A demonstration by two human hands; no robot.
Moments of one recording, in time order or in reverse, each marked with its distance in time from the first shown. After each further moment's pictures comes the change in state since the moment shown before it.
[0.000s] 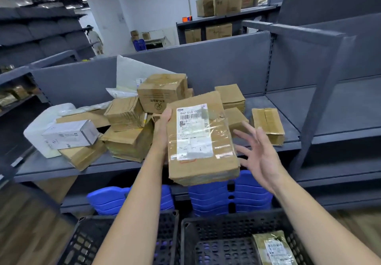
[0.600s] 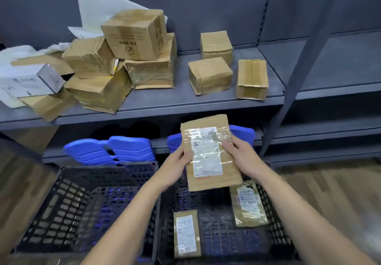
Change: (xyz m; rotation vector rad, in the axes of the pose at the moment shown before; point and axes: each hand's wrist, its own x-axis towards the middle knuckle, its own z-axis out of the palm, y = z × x) left_hand -0.128 -0.184 0.022 0.384 -0.347 -0.297; right_hand -0.052 0.081 -0.084 -0.692 -0.060 0.216
